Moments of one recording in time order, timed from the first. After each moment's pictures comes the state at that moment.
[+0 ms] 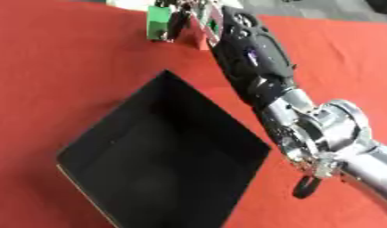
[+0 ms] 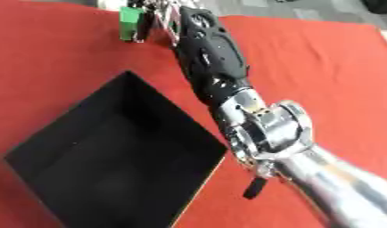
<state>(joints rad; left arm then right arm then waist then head) -0.32 0.27 0.03 -1.99 -0.02 -0.22 0.32 -1.46 -0.29 -0.09 -0.62 1.21 0.04 0.58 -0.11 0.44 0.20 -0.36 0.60</state>
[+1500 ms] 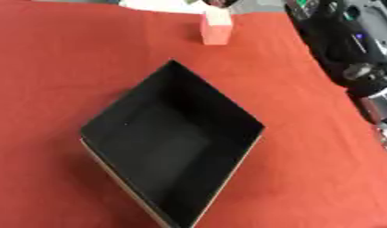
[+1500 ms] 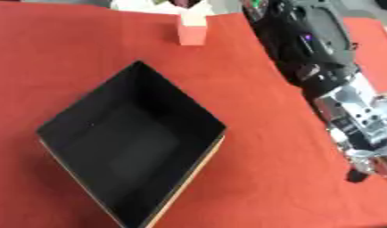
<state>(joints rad) -0.28 0.26 0.04 -1.99 -0.04 -0.21 0.32 -1.08 -0.69 0.35 -1.36 0.73 -0.39 0.49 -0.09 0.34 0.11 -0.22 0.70</state>
